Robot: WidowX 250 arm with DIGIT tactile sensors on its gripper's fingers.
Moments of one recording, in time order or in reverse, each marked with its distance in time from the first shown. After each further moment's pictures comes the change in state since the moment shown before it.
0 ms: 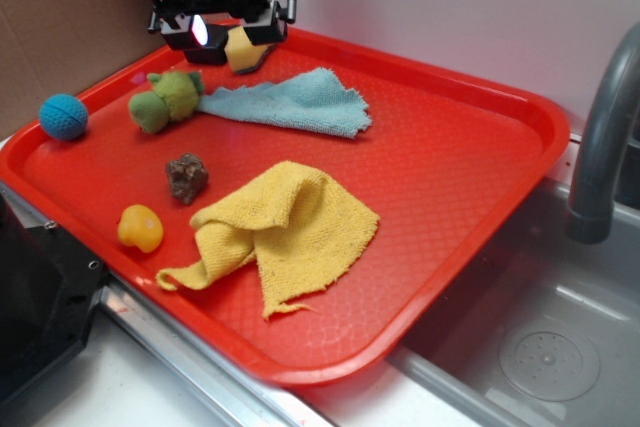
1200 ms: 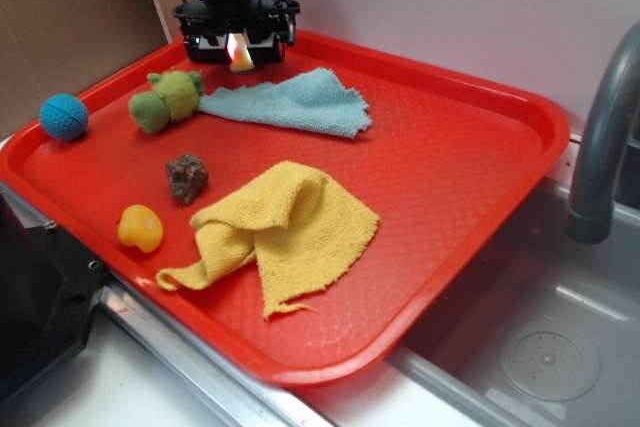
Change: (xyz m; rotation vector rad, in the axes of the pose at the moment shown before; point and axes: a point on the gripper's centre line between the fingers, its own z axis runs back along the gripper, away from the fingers) arm 0.010 -0.003 -0.039 0.085 0.023 0.010
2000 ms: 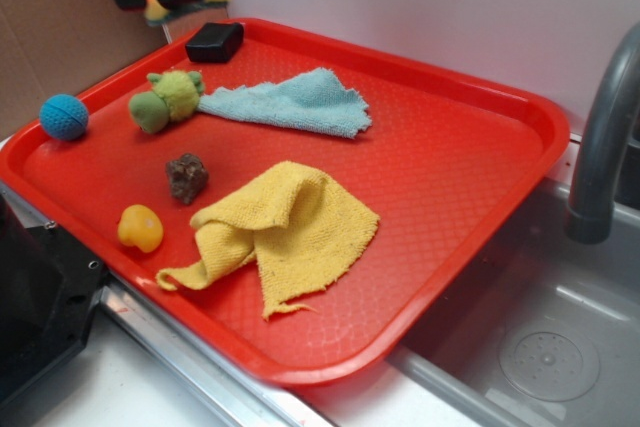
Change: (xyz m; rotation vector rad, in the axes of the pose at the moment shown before) arm -0.071 0.019 0.179 -0.344 0.281 -0.252
